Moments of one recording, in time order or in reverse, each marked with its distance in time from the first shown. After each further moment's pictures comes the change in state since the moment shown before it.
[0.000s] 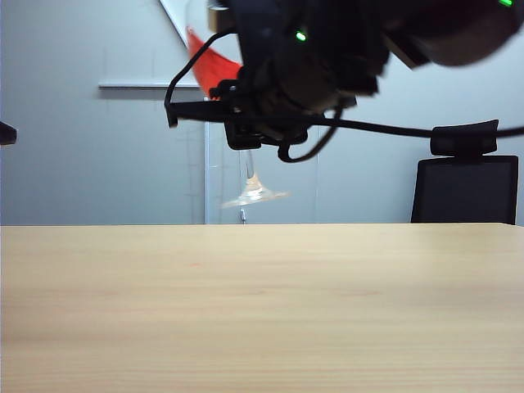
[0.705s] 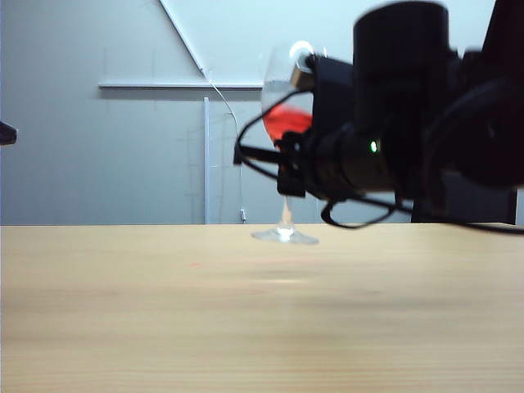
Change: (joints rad) left arm 0.000 0.000 0.000 0.000 0.000 0.000; right arm -0.181 0.210 -0.126 0.433 -0.152 0.161
